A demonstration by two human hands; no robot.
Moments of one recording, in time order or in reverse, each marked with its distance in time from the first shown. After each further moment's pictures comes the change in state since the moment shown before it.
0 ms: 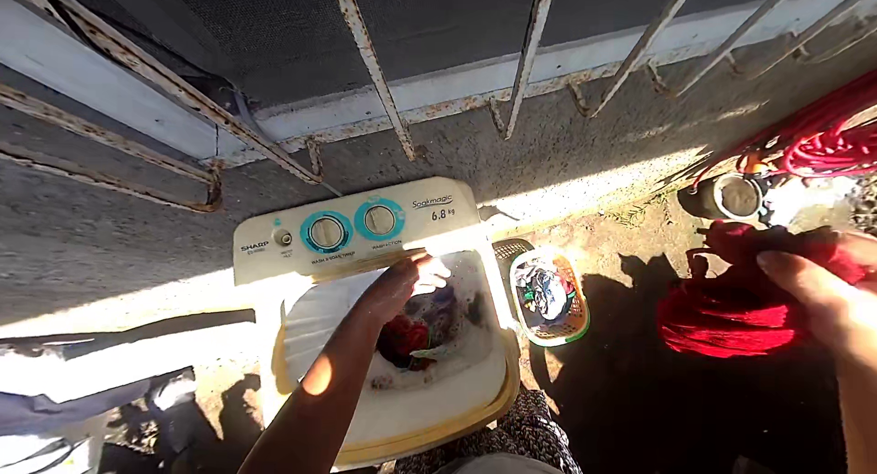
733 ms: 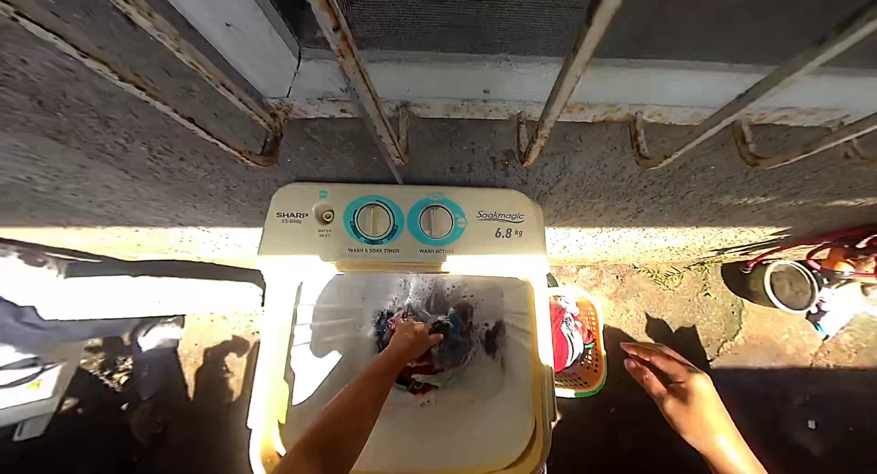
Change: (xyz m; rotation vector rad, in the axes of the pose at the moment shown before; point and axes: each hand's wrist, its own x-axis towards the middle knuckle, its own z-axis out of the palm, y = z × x) left_hand 0.041 -0.205 -0.037 0.896 -0.085 -0.474; right_hand -0.051 0.063 0.178 -0.134 -0.364 0.100
